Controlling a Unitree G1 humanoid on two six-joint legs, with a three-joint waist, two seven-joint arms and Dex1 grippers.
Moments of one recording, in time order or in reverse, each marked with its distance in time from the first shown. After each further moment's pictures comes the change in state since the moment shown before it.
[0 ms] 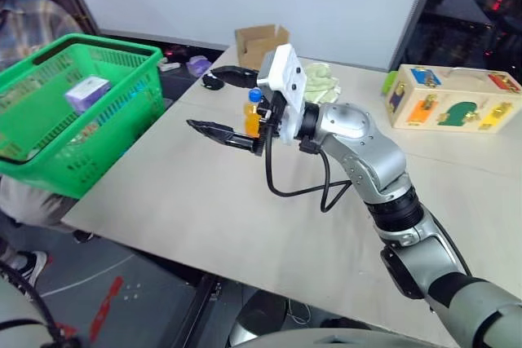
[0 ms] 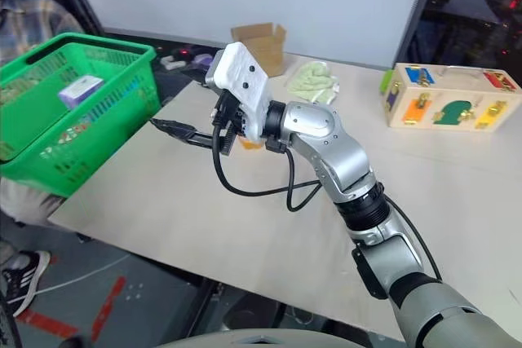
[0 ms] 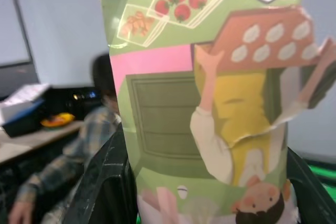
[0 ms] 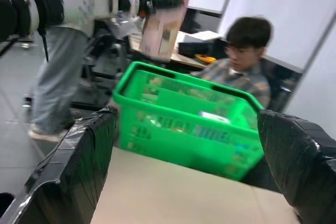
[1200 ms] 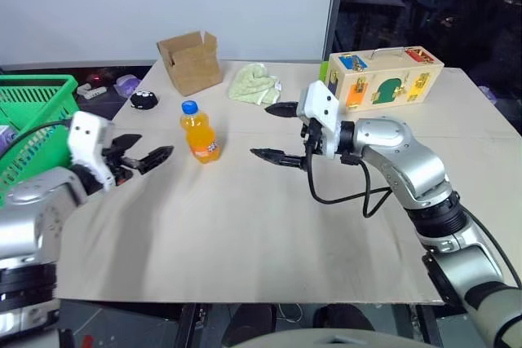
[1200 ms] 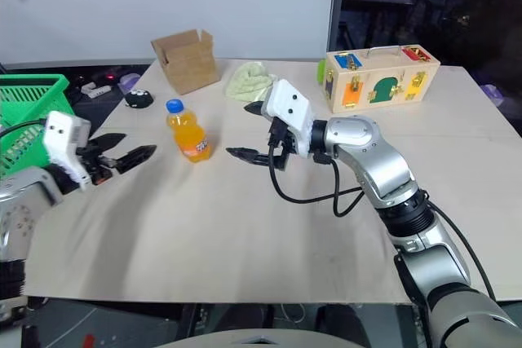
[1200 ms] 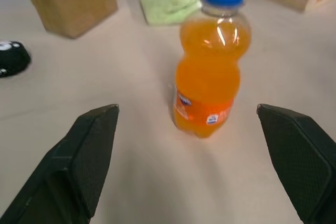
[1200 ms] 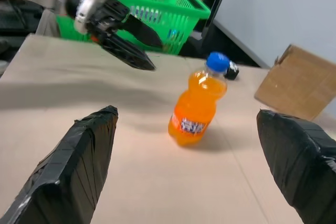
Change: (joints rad) left arm 0.885 -0.392 -0.021 -1.275 -0.321 0.699 -0.218; right arm 0.095 -0.302 0.010 -0.024 -0.004 0.102 0.128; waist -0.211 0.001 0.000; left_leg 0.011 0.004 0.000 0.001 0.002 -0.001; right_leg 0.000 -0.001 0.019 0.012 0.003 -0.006
